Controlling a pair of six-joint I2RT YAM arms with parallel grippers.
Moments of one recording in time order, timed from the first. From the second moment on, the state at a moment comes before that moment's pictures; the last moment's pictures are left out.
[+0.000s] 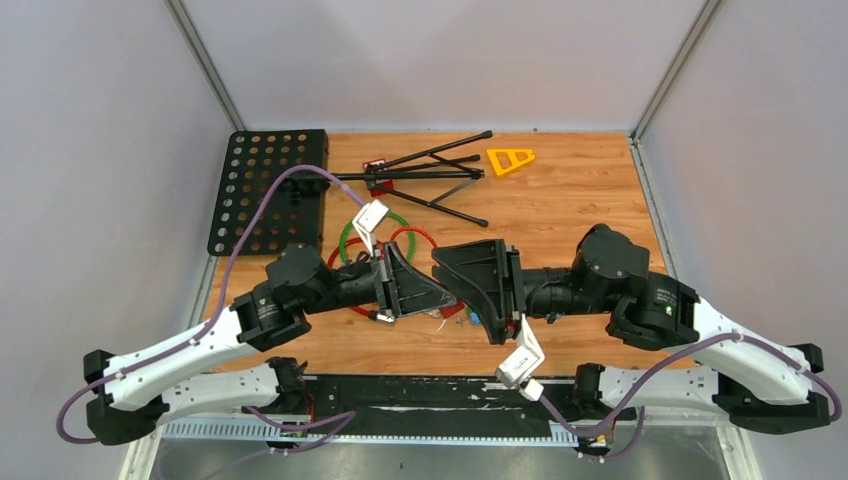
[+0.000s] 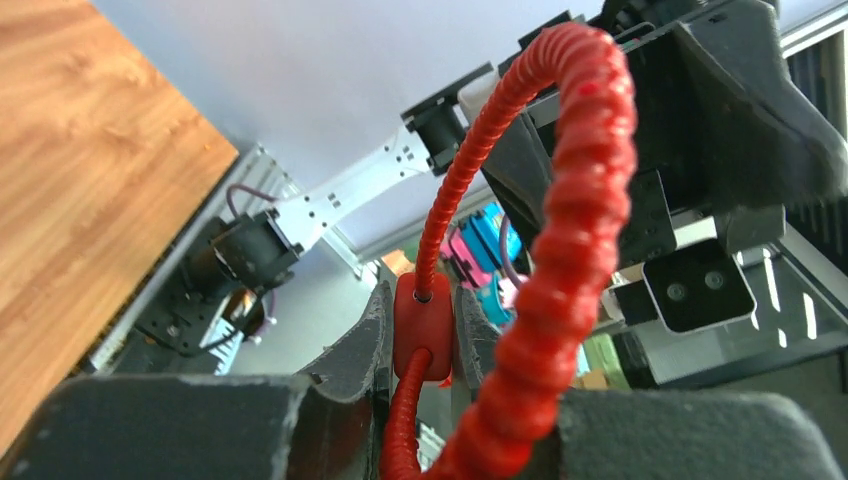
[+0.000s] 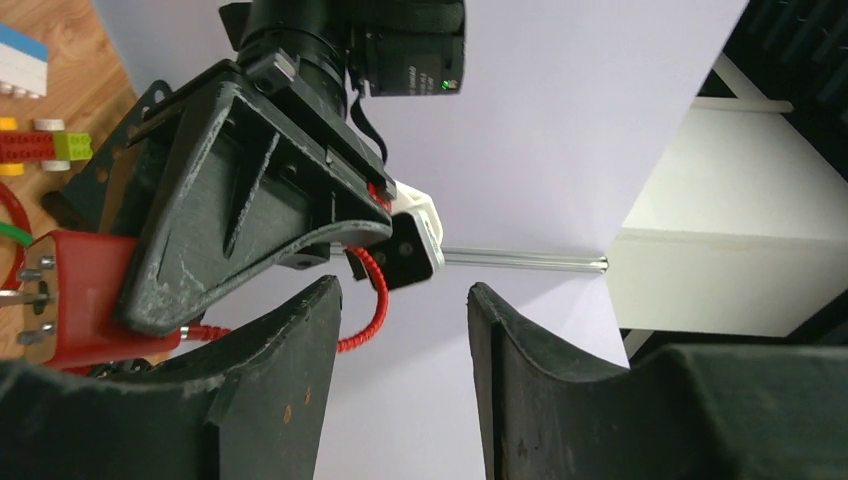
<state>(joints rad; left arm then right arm) -1.13 0.81 0.92 0.04 0.26 -1.04 1.25 0.91 1.32 -0.39 -0.36 -1.61</state>
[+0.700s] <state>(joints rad) -1.13 0.84 1.05 -0.29 0.15 -0.47 1.27 1.00 1.49 -0.28 -0.22 -1.05</state>
